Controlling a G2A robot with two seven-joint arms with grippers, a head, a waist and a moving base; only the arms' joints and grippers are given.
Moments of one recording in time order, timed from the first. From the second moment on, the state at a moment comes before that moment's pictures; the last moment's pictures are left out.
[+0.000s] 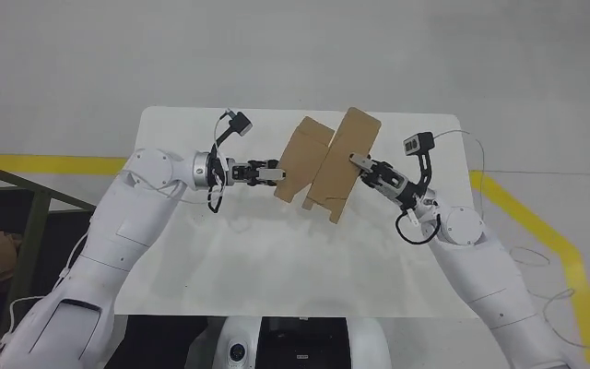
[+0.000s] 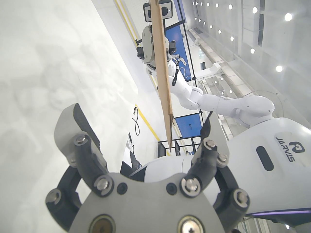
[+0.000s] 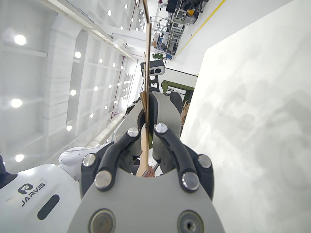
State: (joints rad) left arm 0.92 -1.00 -1.09 -1.36 -0.42 -0.43 -1.21; right arm -1.12 -1.07 1.06 -1.42 0.54 -0.50 0.67
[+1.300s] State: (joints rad) left arm 1.06 -1.02 -1.08 -1.43 -0.43 -0.42 -0.88; right arm -1.31 -1.10 1.08 -1.57 0.42 -0.43 0.27
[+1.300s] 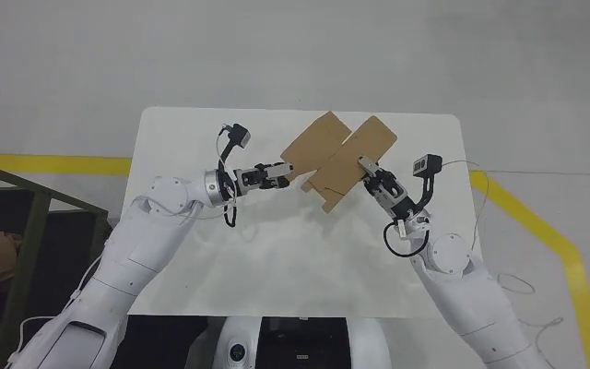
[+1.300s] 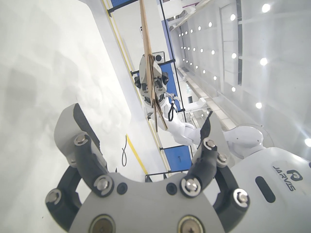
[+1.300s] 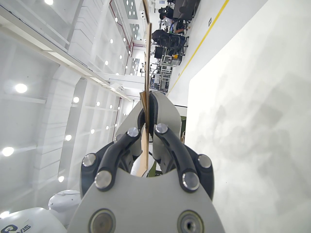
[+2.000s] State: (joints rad) left arm 1.01 -1.06 -1.02 -1.37 -0.47 -0.42 -0.82; right arm -1.34 -1.14 1.08 -1.57 0.35 -0.47 0.15
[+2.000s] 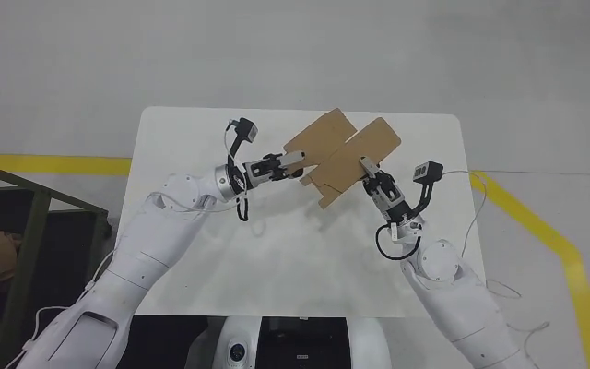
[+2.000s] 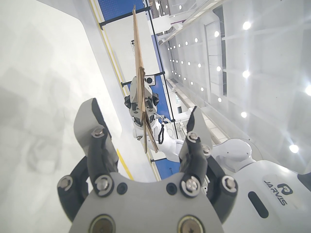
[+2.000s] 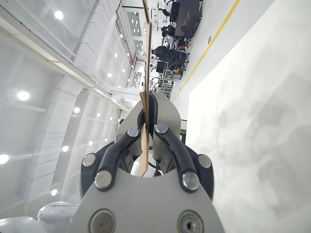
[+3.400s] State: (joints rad) left arm 0.82 -1.04 -1.06 -1.21 -0.51 -0.34 -1.49; right arm -1.27 -1.13 1.30 -1.36 0.38 -0.62 0.60
